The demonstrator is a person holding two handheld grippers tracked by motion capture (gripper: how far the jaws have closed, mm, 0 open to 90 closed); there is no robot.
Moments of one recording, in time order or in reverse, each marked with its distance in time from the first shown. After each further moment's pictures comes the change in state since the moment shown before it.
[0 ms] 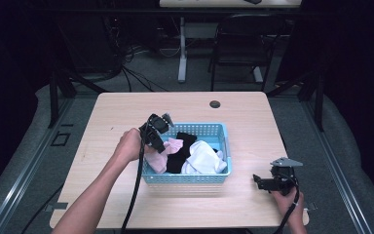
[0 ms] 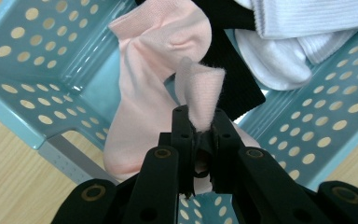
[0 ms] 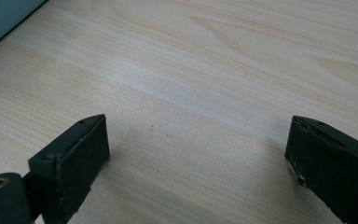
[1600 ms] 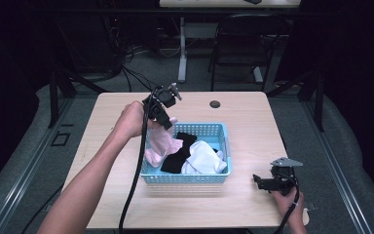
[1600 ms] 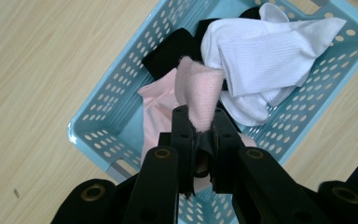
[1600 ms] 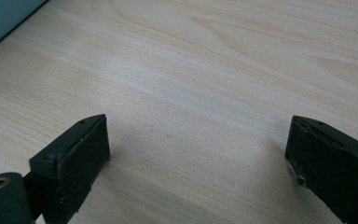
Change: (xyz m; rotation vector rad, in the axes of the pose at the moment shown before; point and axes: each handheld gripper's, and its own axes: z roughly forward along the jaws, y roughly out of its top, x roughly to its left) left arm -0.007 0.044 -0.086 -0.091 0.034 0.066; right arm 0.000 0.000 0.000 0.001 0.002 -0.002
